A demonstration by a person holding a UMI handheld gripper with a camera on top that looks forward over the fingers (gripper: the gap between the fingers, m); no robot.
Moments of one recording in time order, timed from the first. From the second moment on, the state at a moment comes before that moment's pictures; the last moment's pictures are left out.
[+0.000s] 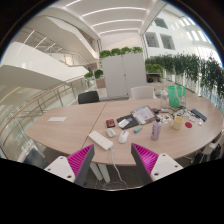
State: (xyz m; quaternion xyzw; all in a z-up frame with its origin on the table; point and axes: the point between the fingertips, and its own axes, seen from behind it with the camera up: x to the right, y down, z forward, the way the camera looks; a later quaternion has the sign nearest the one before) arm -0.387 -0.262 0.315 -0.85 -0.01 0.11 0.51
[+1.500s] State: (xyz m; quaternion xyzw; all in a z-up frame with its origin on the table) arm -0.154 0.139 0.040 -0.82 0.00 0.01 0.58
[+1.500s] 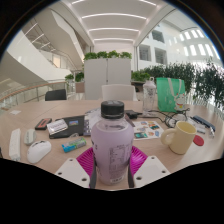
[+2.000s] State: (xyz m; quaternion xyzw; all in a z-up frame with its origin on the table) arm -0.053 0.204 0.200 -0.67 0.33 0.42 0.51
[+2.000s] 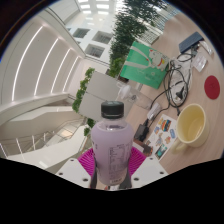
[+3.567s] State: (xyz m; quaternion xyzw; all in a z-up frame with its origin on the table) arm 0.280 0.202 0.039 -0.80 0.13 -0.09 0.58
